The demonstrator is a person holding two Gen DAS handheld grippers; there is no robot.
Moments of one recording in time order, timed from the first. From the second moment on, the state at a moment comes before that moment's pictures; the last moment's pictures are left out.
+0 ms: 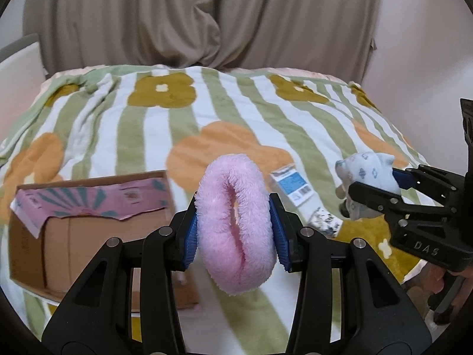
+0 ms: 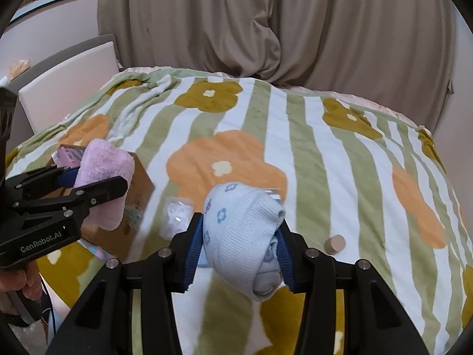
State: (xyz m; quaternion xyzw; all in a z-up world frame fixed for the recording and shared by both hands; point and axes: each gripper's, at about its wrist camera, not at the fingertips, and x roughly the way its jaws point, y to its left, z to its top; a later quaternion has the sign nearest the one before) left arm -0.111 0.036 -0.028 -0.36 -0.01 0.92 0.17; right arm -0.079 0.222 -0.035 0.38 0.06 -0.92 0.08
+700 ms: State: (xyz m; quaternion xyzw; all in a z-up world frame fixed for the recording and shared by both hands) left arm -0.132 -0.120 -0.043 -0.36 -0.05 0.92 0.10; right arm -0.112 0.090 -0.039 0.39 0.07 -0.91 0.14
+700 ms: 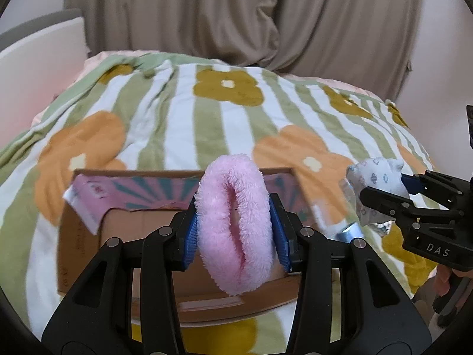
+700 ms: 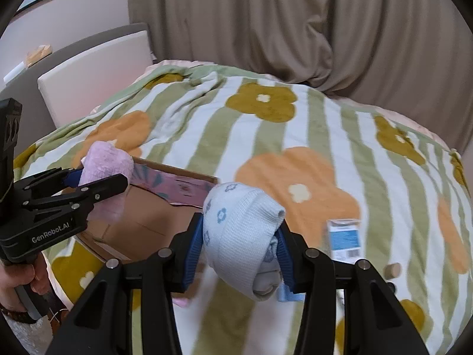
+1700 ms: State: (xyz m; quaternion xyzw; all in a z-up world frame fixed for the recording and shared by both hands) left arm -0.133 -0.231 -0.126 -0.44 -0.09 0.89 0.04; right arm -0.142 -0.035 -0.133 0.47 0.07 -0.86 0.19
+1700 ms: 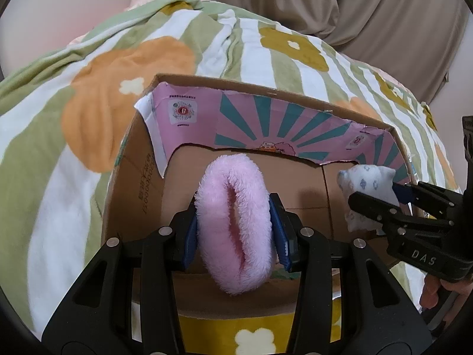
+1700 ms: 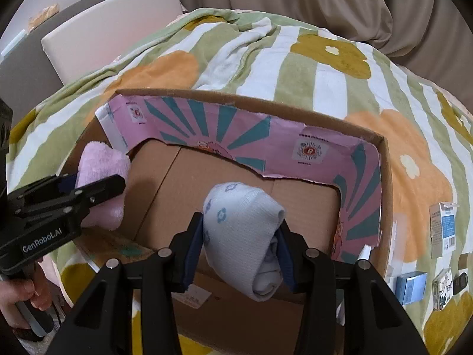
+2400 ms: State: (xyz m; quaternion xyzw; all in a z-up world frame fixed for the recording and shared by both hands) left arm -0.109 -0.225 -0.114 -0.43 -0.08 0.90 0.06; right arm -0.143 -0.017 -0.105 0.47 0.01 -0.86 0.18
